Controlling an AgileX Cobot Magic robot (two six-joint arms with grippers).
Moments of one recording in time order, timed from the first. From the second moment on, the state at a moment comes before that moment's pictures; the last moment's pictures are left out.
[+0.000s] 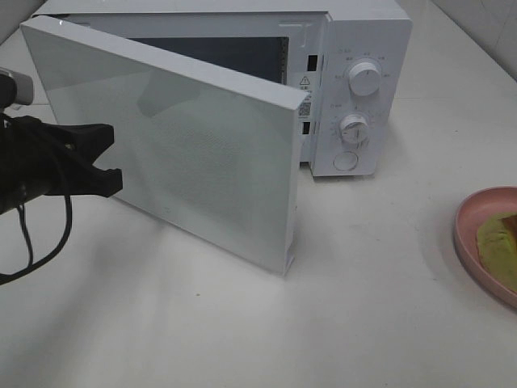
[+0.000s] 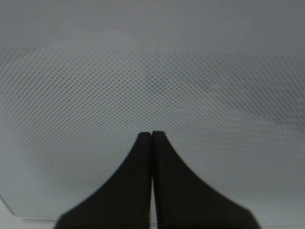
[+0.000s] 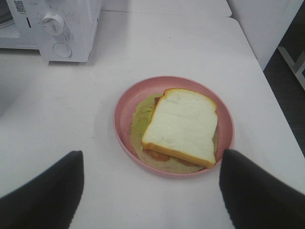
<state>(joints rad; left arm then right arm) -0.41 1.62 -0.43 0.11 -0.85 -0.07 0.06 0.00 -0.51 -0.12 1.03 0.02</state>
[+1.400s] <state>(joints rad) -0.64 1.88 -0.91 -0.13 -0.67 0.03 0.06 0.00 -0.51 -0.12 1.03 0.02</state>
